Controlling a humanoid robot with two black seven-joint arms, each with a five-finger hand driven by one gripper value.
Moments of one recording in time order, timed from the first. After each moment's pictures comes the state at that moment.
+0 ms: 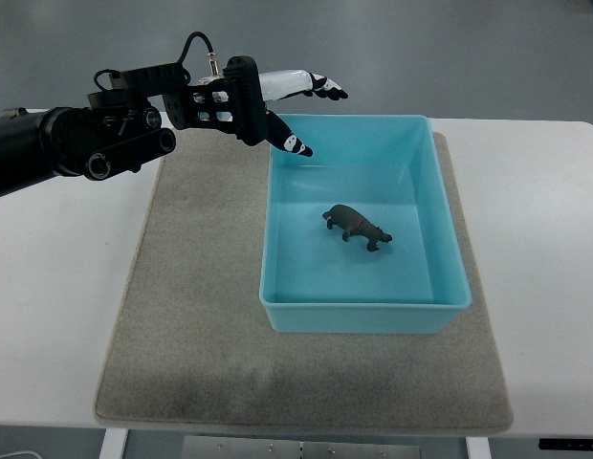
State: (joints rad) left arm -1.38 0.29 0.18 -0.76 0.86 0.02 -0.40; right arm 0.00 0.00 0.00 0.12 -0.05 0.03 0.08
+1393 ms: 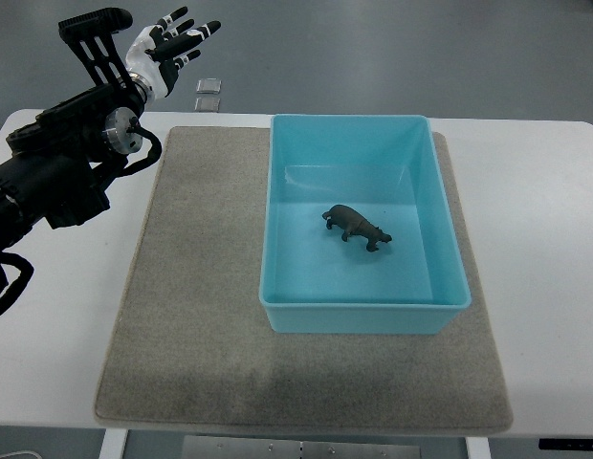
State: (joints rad) left arm -1.20 0.14 -0.13 -0.27 -0.43 -0.07 -0.23; right arm 0.00 0.00 0.00 0.12 -0.05 0.03 0.08
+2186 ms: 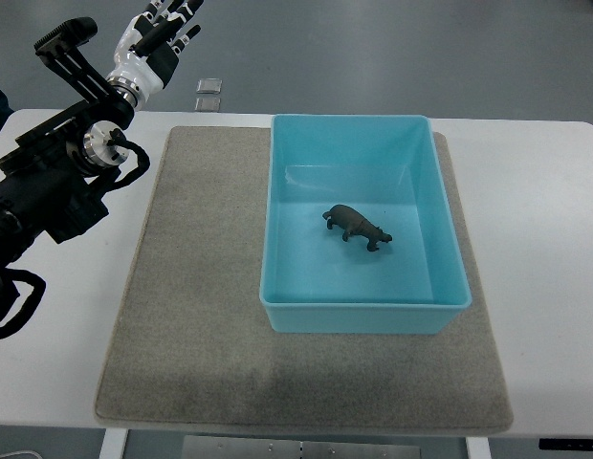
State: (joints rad) left arm -1.14 0.12 -0.28 -0.24 -0.42 -0.27 -0.33; right arm 0.00 0.00 0.00 0.12 -0.05 0.03 0.08
